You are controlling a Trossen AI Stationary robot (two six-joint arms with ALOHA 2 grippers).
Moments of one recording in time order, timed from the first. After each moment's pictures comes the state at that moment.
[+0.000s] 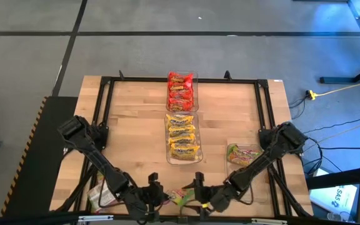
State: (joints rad) left arm -0.81 1.84 1.18 -0.02 -0.63 -0.77; right arm 0.72 1.96 1.17 0.30 0.49 0.39
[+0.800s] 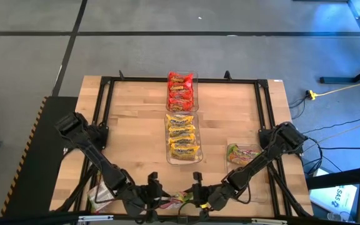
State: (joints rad) left arm -0.80 1.78 1.18 -0.02 -0.58 -0.77; right arm 0.70 1.97 1.16 0.30 0.44 0.31
